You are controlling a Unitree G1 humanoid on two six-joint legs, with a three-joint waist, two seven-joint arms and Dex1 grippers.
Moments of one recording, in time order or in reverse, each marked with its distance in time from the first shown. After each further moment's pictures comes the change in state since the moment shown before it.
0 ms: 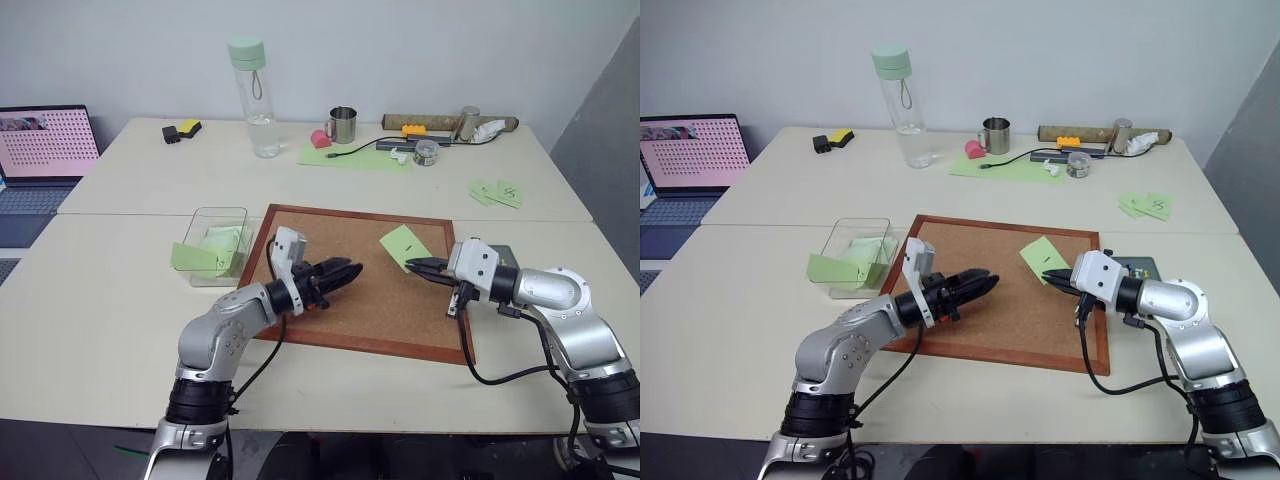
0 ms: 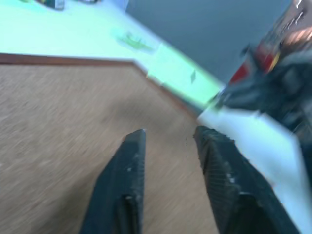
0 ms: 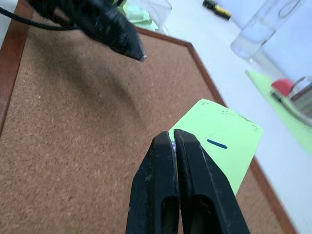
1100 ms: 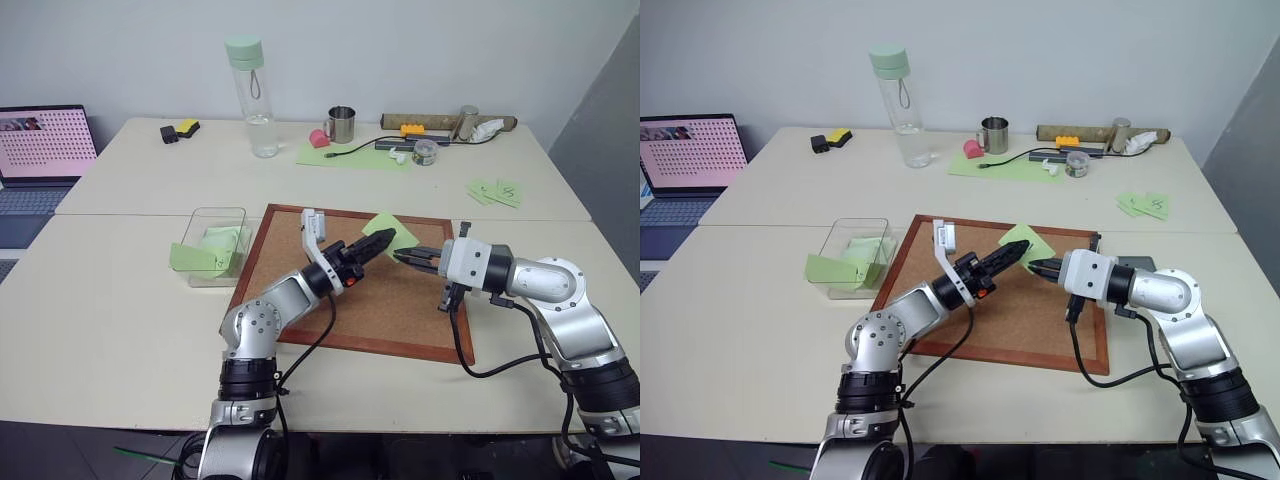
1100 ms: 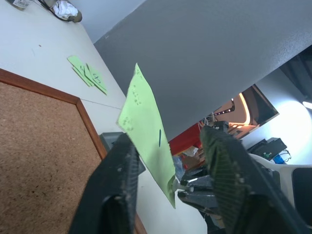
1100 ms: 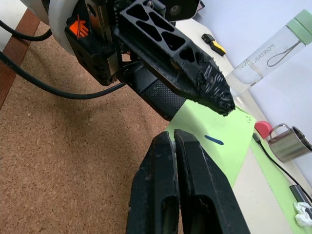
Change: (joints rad) left arm -0.112 -0.255 0.088 0.170 -0.189 0.059 0.216; right arm -0.055 0.002 0.037 -0.012 -0.025 -0.075 0.000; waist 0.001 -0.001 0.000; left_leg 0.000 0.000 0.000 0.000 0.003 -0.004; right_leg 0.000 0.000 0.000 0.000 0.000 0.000
